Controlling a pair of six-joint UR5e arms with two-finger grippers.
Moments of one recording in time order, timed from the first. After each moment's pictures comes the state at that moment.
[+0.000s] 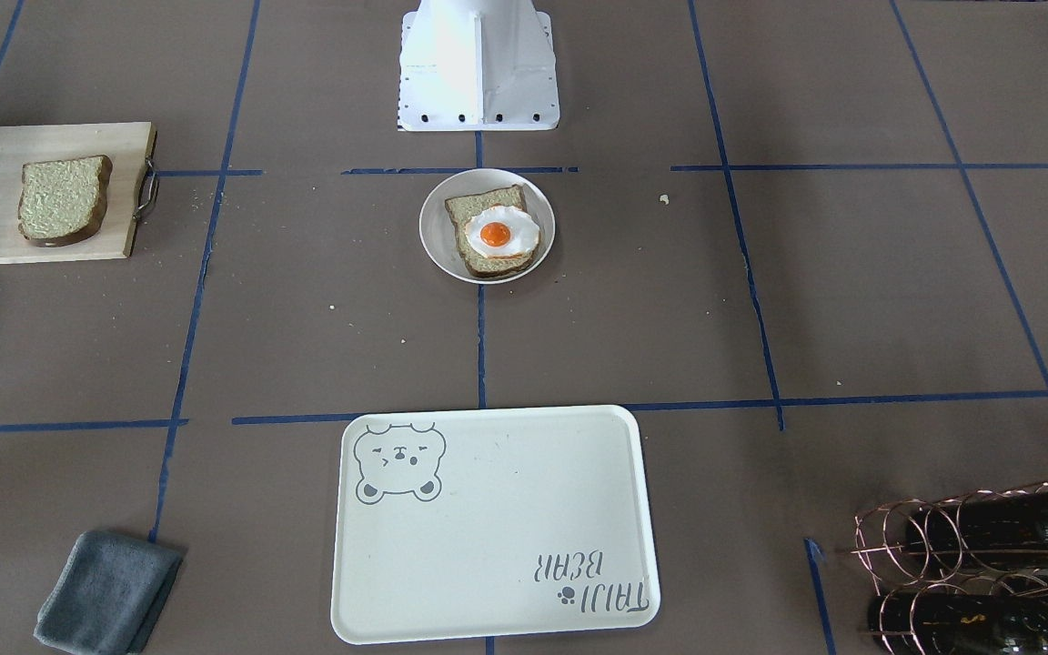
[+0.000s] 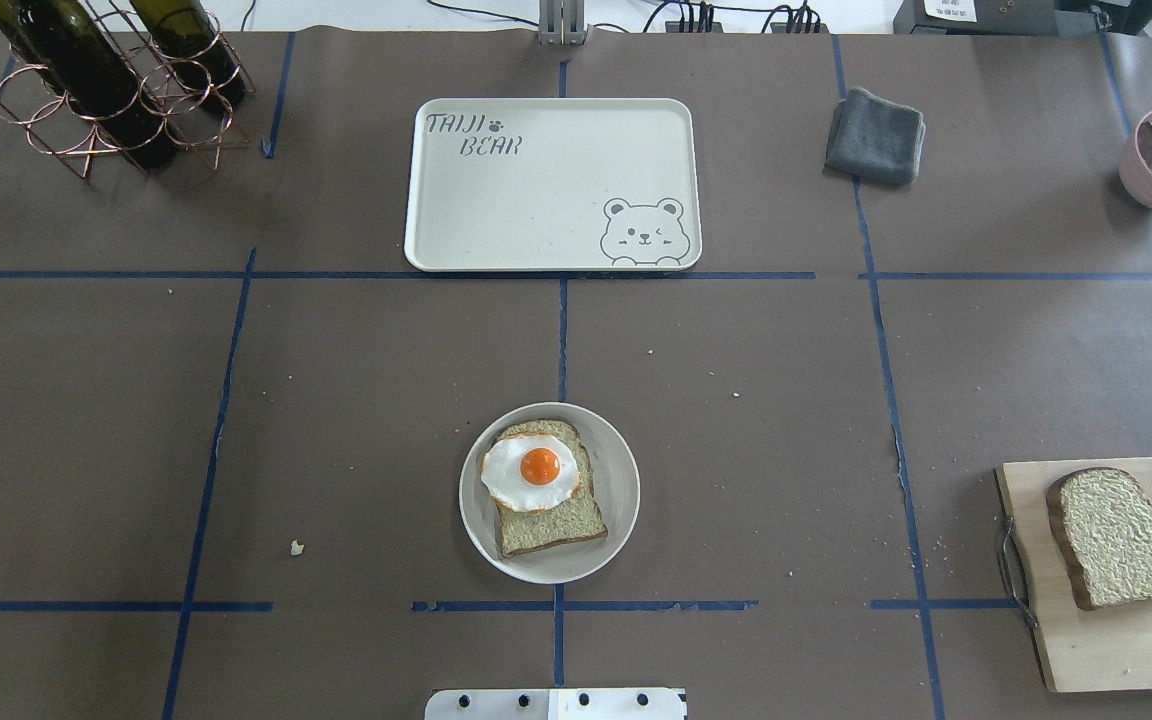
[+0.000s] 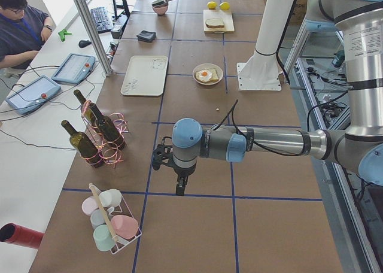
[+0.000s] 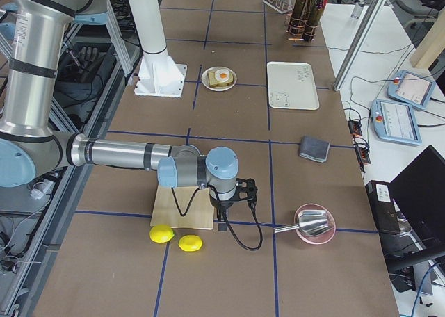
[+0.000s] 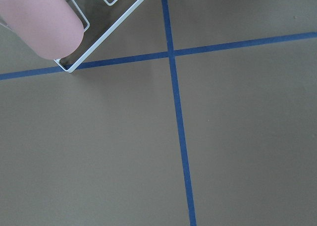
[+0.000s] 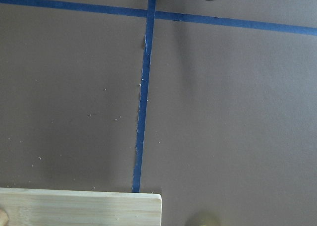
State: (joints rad) left arm -1.56 -1.36 -1.82 -1.66 -2.33 0.03; right arm 1.51 -1.82 1.76 -1.44 2.28 0.02
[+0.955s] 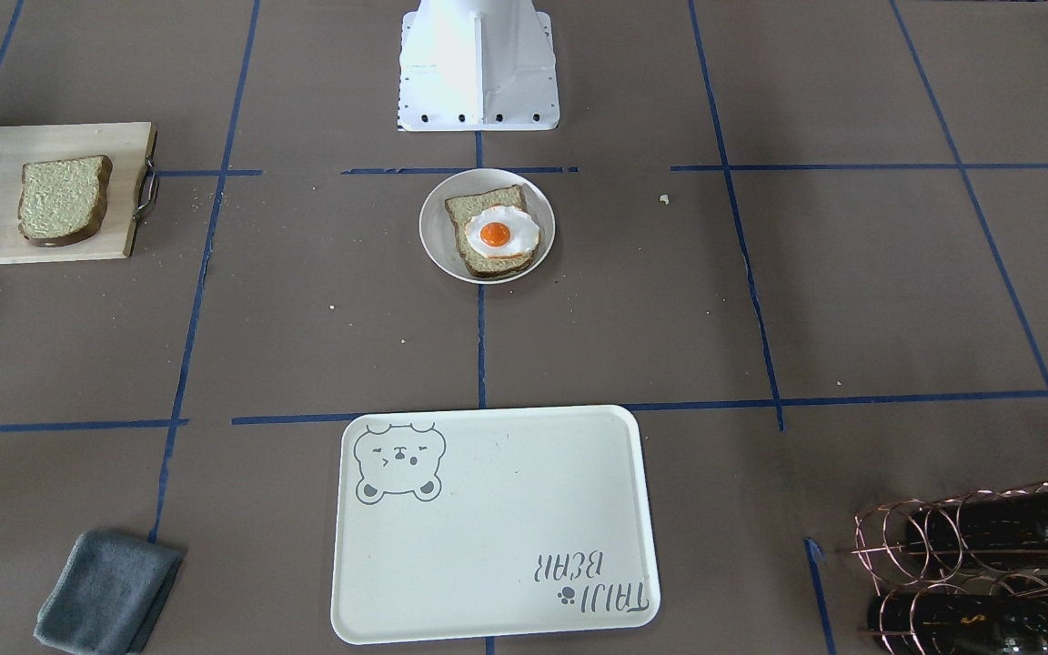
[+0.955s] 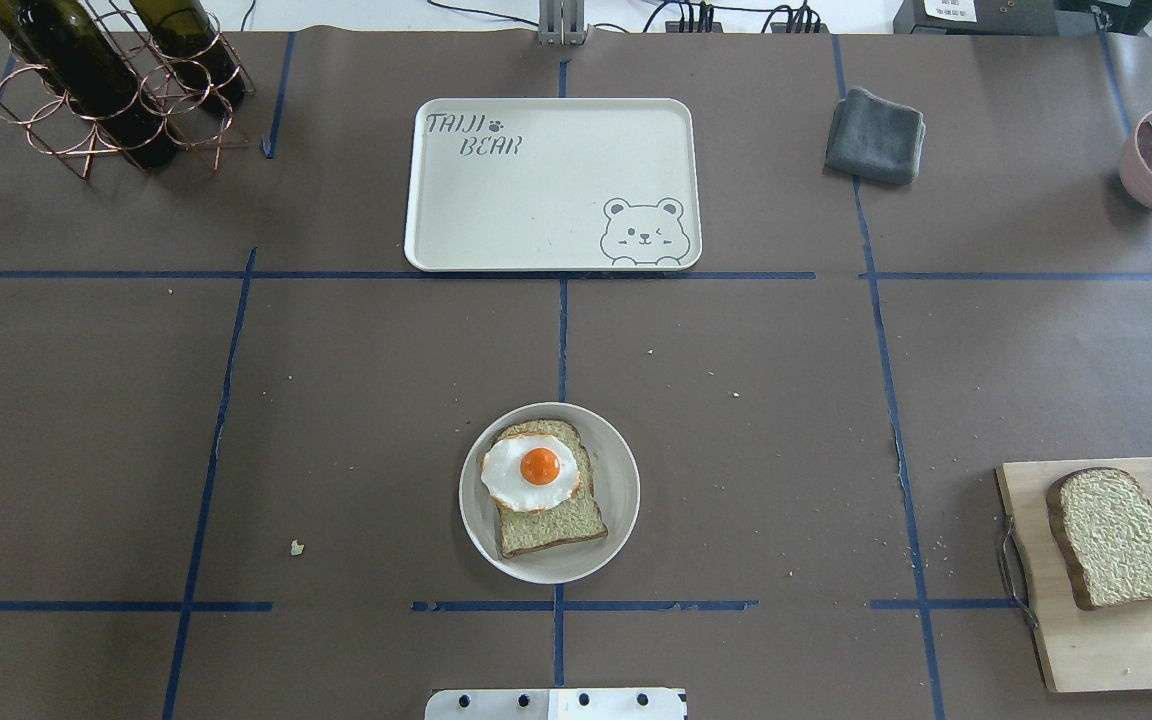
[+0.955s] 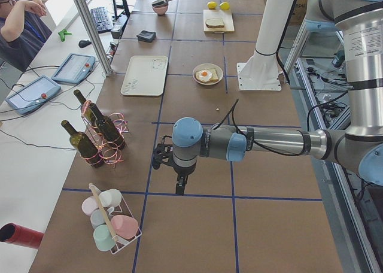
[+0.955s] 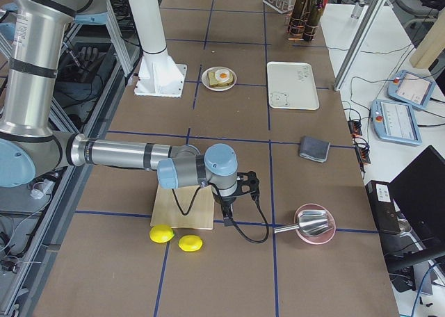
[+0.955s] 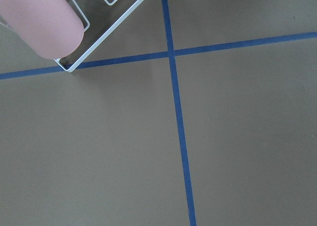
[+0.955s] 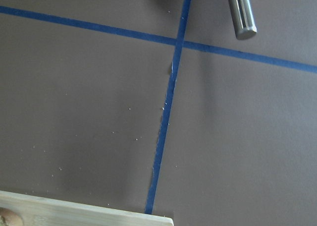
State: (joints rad) left arm -1.56 -1.36 -1.83 -1.66 -2.33 0.03; right arm 1.50 -1.82 1.77 -1.29 2.31 -0.01
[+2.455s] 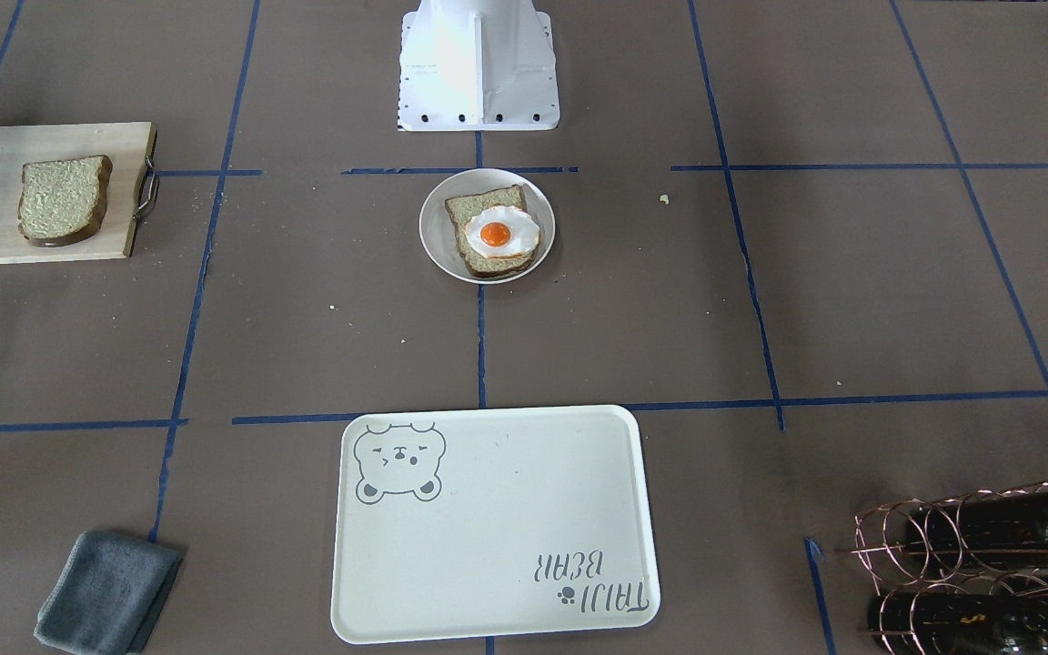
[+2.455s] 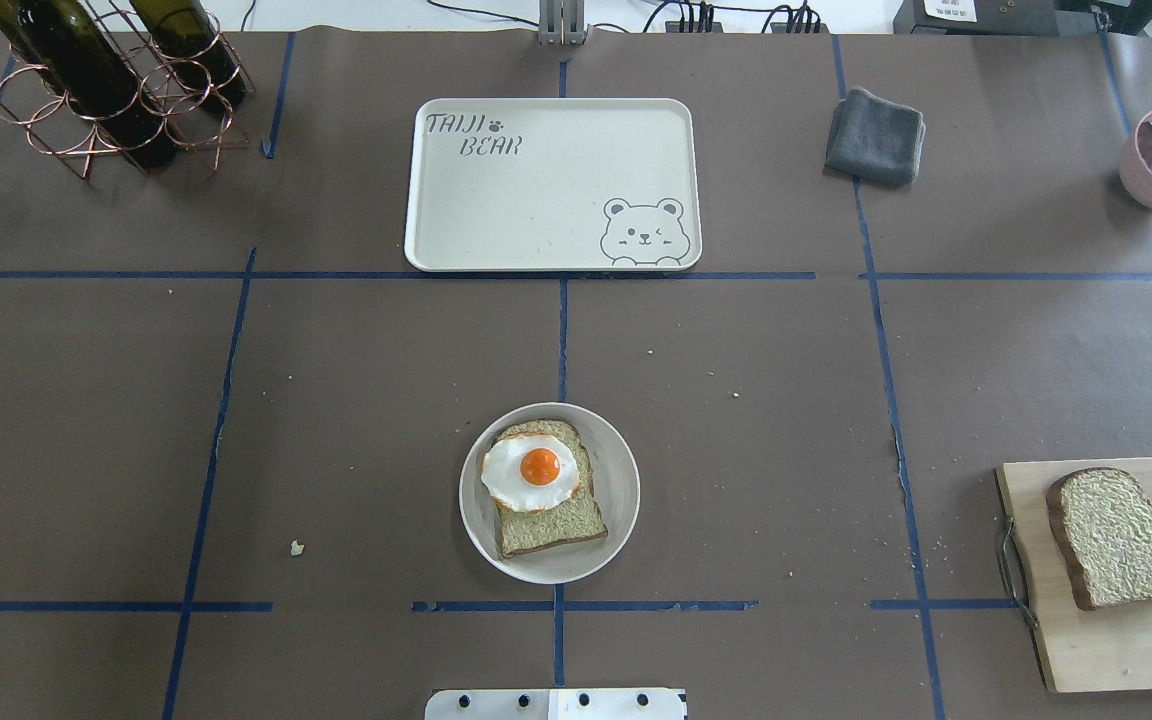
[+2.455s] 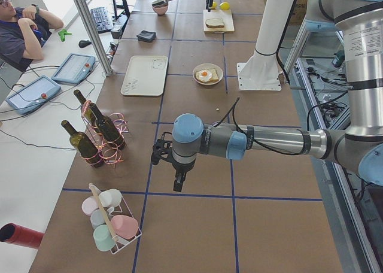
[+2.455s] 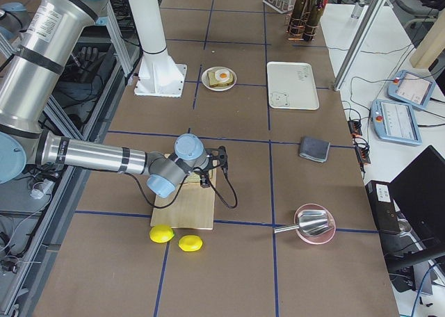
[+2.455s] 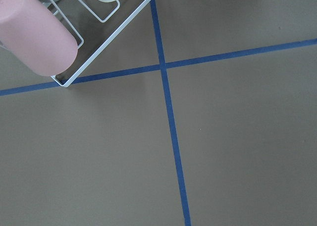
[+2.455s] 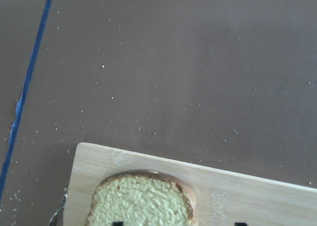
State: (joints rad) left arm -1.56 -1.36 -1.84 -1.68 -2.33 0.03; right arm 1.01 -2.03 1.76 -0.49 2.29 0.76
